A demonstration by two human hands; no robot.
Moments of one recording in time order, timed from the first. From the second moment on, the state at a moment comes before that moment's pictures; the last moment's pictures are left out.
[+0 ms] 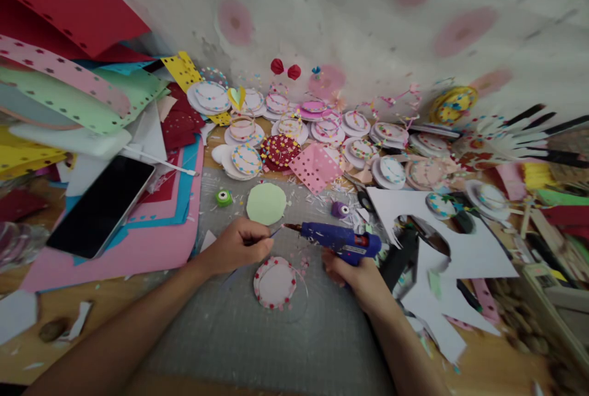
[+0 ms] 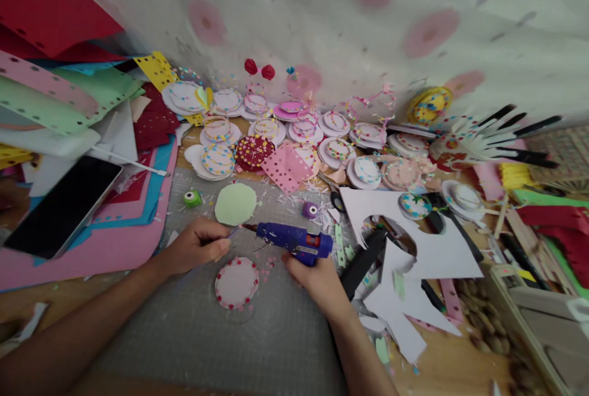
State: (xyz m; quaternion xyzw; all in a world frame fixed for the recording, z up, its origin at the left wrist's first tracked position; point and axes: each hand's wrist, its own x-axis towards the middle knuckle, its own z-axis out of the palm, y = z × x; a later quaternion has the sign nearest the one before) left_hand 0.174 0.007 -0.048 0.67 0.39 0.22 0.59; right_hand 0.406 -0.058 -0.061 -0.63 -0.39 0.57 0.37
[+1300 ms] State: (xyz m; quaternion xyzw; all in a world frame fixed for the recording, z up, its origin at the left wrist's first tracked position) left_hand 0.174 0.008 -0.049 0.67 0.37 0.24 0.59; right_hand 0.406 -0.058 -0.056 -0.63 -0.41 0.56 0.35
